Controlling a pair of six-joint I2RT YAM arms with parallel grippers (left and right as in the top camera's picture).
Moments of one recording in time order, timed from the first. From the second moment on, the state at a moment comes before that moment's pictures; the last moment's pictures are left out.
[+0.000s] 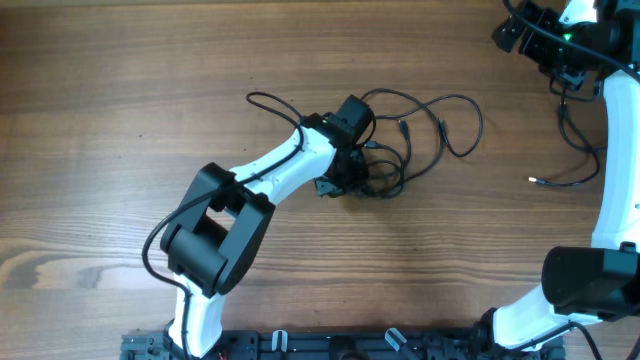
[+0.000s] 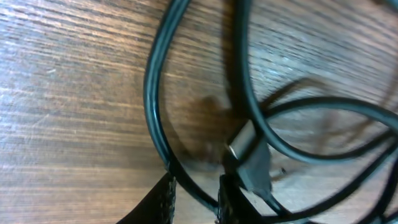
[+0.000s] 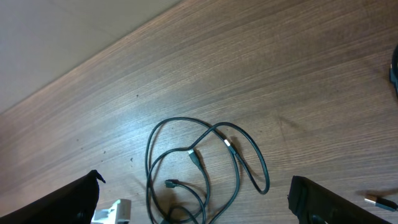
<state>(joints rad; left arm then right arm) -0.65 2.07 1.41 -0.76 0.23 -0.92 -0.15 1.78 2.00 -1.21 -0.26 0.32</state>
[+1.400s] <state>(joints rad) -0.44 1.28 1.40 -0.61 0.17 -0.43 0.11 1.78 2.00 -1.21 -0.95 -0.59</state>
